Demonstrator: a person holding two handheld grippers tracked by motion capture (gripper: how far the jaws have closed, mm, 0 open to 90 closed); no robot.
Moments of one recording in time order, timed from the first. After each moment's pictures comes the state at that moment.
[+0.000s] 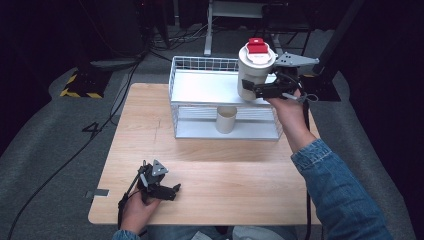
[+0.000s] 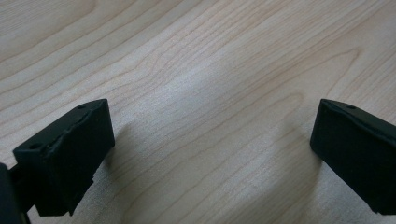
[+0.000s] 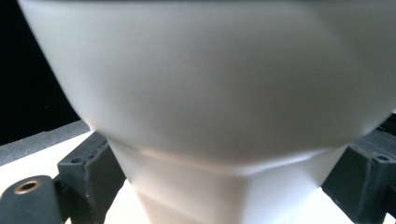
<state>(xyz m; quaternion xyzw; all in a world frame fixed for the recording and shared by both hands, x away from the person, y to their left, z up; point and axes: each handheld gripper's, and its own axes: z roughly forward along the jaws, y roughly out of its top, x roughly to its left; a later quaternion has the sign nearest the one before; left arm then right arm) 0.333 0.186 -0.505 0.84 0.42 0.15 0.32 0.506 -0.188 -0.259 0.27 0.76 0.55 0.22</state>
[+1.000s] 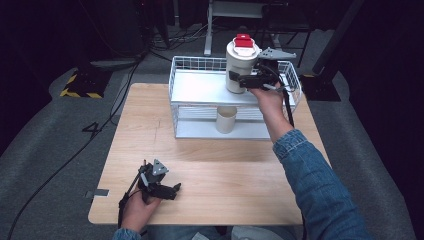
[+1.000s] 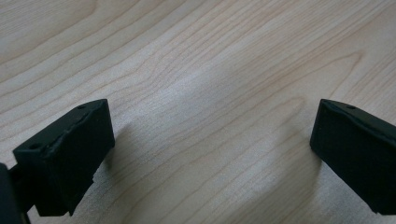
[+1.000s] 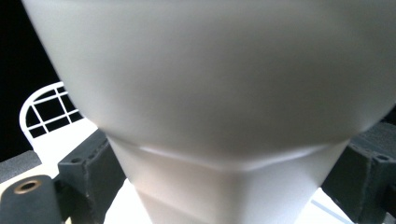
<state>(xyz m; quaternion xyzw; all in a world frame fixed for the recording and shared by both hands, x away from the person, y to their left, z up) 0.335 0.185 -0.505 0.83 0.42 0.15 0.32 0.557 -0.157 -0.285 0.30 0.74 0.56 0.22</state>
